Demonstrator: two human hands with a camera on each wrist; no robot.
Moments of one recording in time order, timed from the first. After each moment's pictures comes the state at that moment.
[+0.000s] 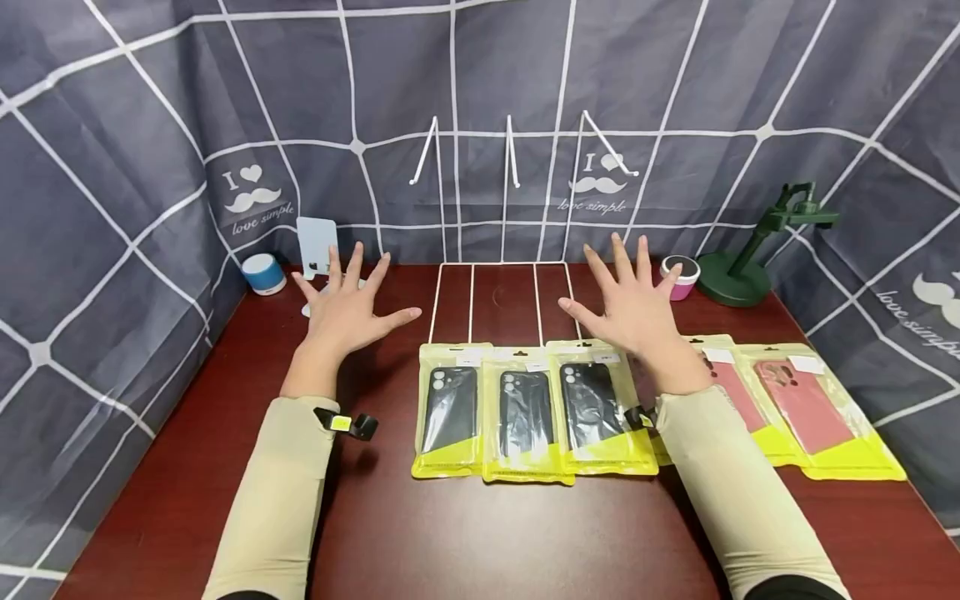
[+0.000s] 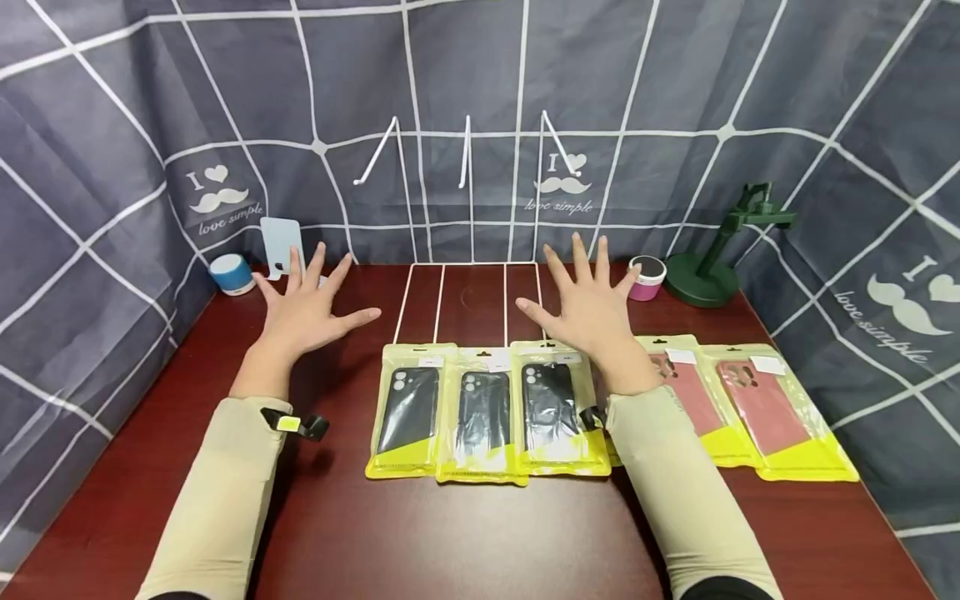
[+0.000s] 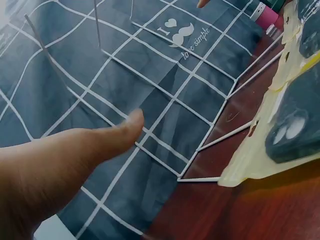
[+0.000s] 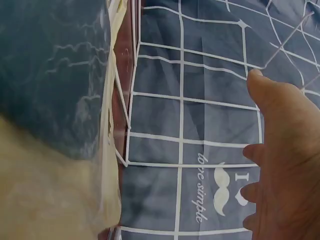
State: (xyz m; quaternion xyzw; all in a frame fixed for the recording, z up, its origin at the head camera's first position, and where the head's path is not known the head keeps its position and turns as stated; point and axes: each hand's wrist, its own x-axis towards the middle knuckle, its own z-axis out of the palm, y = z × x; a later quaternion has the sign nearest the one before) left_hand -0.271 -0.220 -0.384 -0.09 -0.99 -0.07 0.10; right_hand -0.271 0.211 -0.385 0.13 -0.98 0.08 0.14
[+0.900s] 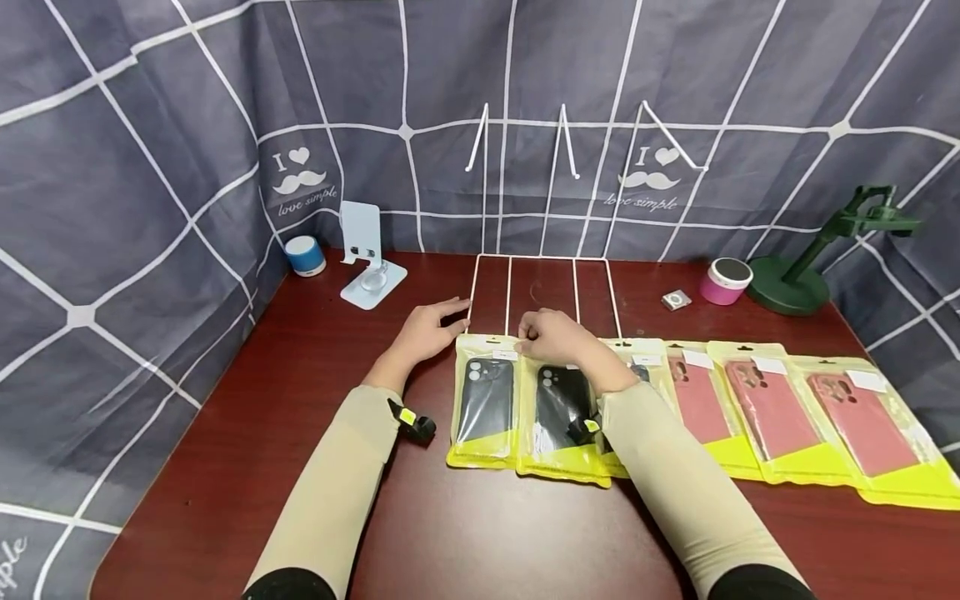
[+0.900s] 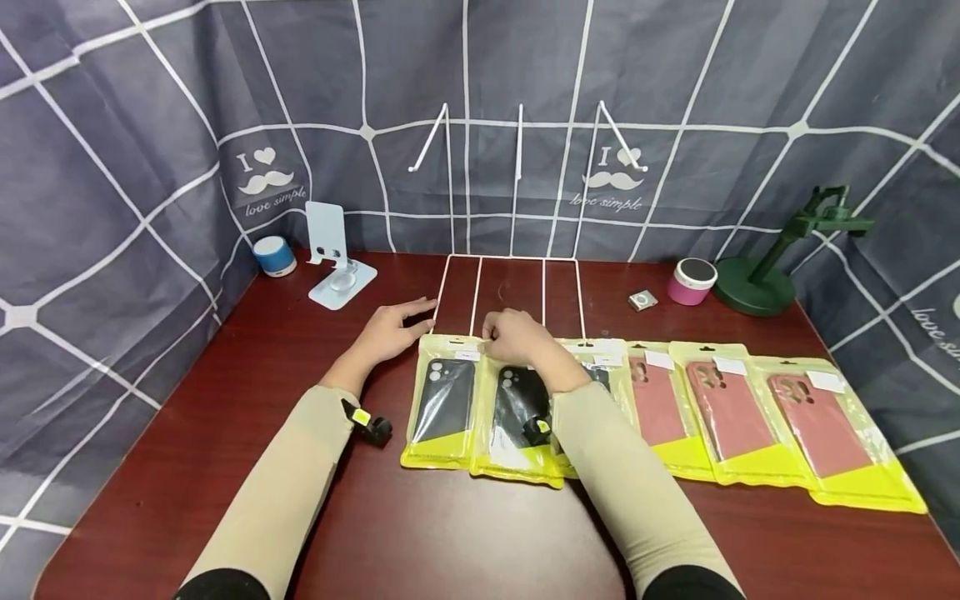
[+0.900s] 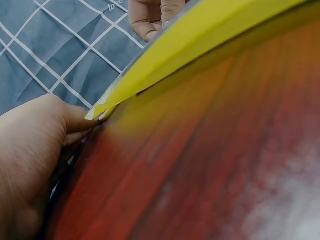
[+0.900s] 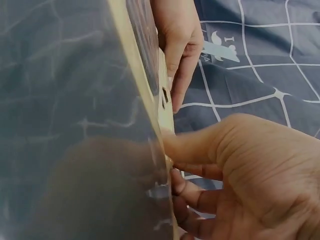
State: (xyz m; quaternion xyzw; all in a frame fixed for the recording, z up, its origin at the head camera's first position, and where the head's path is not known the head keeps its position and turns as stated) left_hand -0.285 -0.198 -0.469 -0.15 -0.92 -0.36 0.02; right_hand -0.284 0.073 -0.433 0.31 -0.91 0.25 -0.06
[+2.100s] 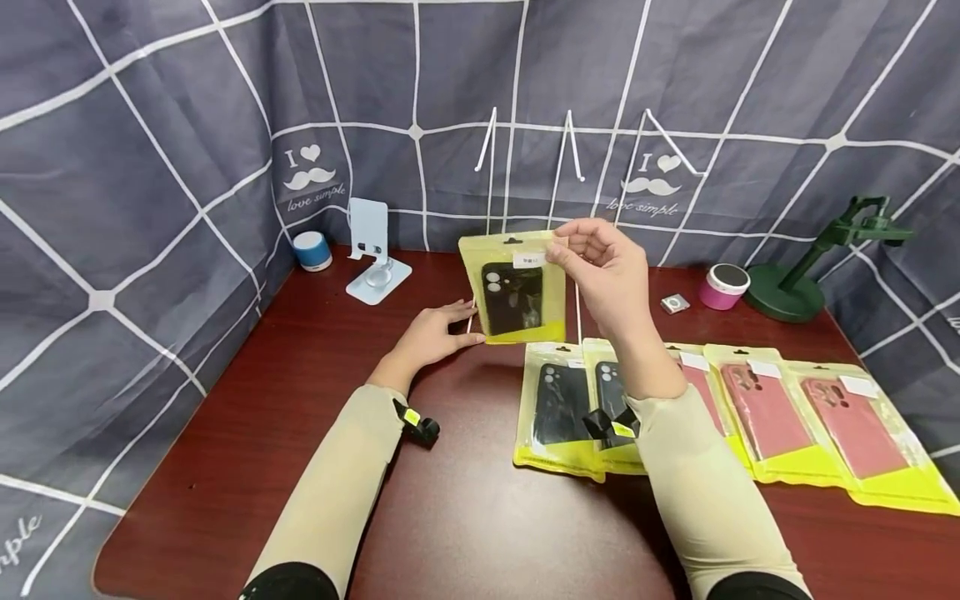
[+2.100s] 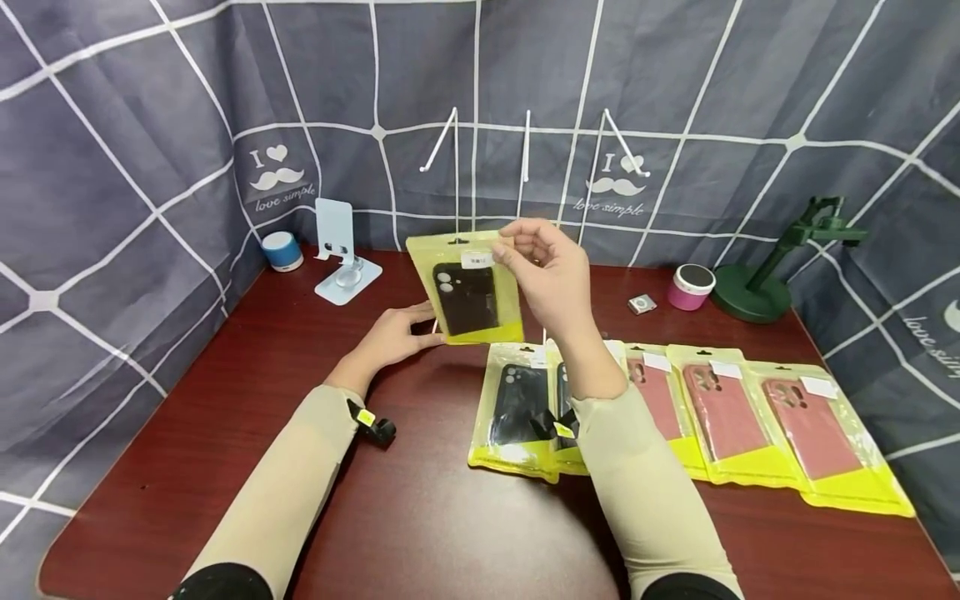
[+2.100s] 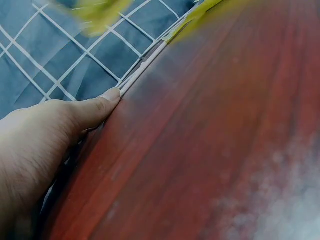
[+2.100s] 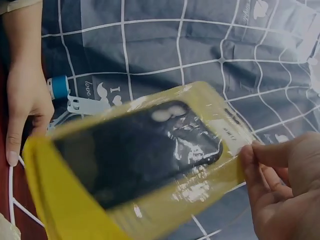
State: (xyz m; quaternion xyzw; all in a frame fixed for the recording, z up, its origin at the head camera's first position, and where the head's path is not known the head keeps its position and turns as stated) left_hand -0.278 -0.195 -0.472 -0.20 -0.94 -0.28 0.03; right_hand -0.233 0.078 -0.310 0.24 -0.62 0.73 0.17
